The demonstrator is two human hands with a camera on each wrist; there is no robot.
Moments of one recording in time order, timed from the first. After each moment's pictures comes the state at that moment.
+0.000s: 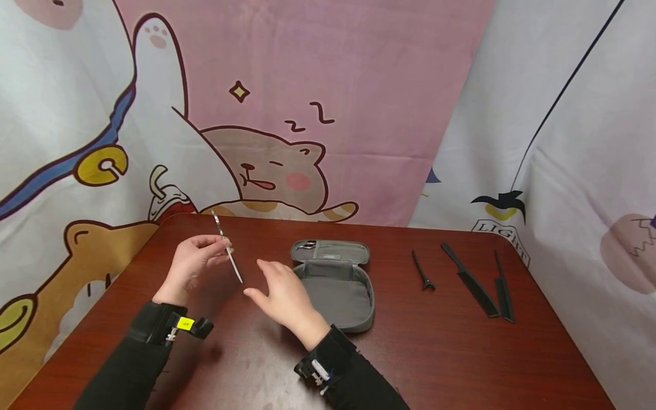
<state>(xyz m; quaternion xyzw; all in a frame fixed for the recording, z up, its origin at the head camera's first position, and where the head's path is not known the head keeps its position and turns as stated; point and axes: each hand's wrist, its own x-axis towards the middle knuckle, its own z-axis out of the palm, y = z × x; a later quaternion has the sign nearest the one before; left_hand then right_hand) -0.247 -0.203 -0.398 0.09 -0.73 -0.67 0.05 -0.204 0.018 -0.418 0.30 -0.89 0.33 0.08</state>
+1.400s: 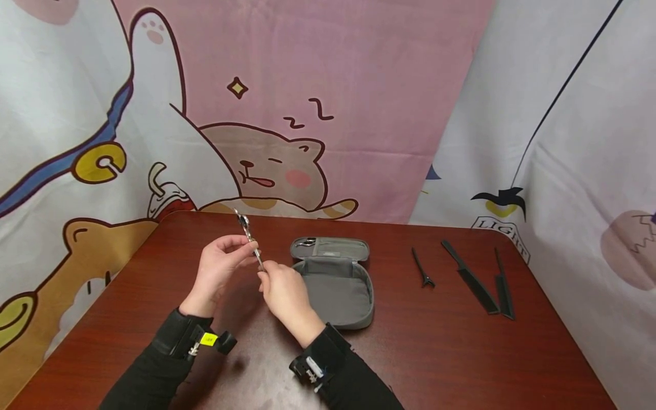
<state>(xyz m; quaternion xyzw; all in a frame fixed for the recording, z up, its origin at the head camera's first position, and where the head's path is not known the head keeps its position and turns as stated) -0.228 -0.139 -0.394 0.03 -0.67 -0.73 0.10 -0.207 0.010 -0.421 0.24 -0.89 0.35 0.14</state>
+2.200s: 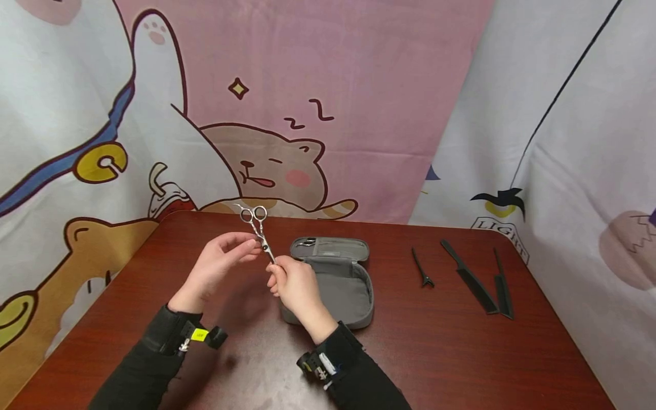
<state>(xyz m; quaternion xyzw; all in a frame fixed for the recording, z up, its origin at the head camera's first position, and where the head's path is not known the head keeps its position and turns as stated) -0.228 -0.155 -0.385 -0.08 -0.74 -0.67 0.02 -0.208 0.029 -0.414 0.23 -0.83 0.50 0.11</state>
